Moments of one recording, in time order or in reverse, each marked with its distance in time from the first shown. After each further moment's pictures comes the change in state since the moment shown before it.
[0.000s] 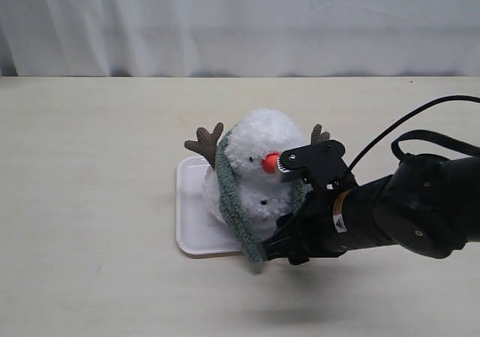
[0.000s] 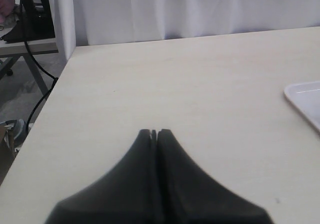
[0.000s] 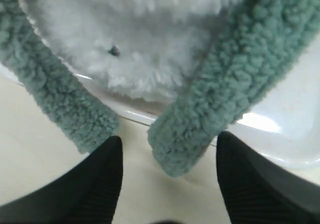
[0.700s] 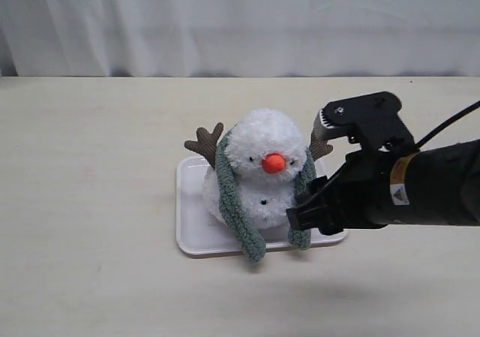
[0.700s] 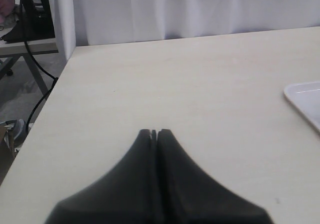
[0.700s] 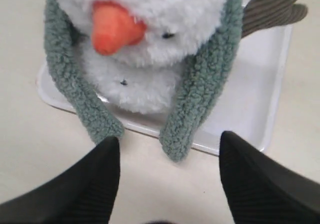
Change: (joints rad) left arm 0.000 0.000 0.000 0.000 0.000 0.000; right arm 0.000 -0.315 0.000 -0.017 0.184 -0.011
